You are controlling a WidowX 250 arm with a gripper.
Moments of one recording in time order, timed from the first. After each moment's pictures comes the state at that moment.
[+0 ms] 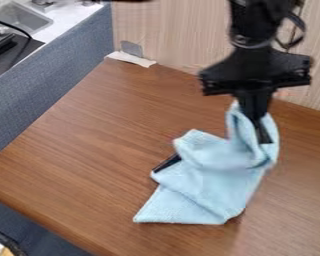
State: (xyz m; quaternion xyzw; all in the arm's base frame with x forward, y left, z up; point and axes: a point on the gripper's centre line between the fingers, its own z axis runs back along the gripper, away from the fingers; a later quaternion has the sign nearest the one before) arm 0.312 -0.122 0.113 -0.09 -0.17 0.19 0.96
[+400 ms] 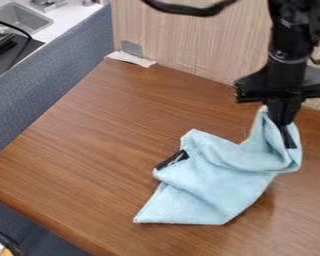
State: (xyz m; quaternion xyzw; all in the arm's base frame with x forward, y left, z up) arm 0.344 -0.150 0.084 -0.08 -0.16 0.18 0.97
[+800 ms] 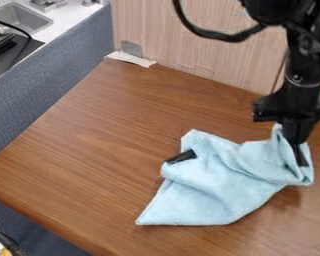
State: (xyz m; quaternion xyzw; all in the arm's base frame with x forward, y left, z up) arm 0.356 -0.170 0.050 -0.09 -0.13 0.16 0.97
